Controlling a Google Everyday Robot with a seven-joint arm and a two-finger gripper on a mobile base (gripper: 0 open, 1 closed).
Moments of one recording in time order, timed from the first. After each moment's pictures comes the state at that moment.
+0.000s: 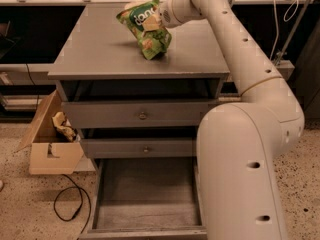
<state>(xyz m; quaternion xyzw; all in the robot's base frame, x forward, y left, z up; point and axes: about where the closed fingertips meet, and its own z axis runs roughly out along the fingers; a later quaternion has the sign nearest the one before) 0.872 0.025 0.909 -0.37 0.78 0.20 0.45</state>
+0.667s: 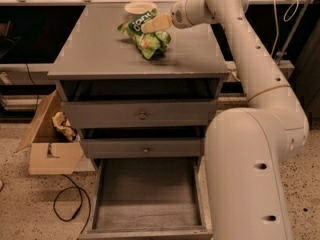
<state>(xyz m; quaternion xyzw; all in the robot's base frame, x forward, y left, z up) 0.880 0.001 0.907 -0.34 0.78 0.24 0.47</state>
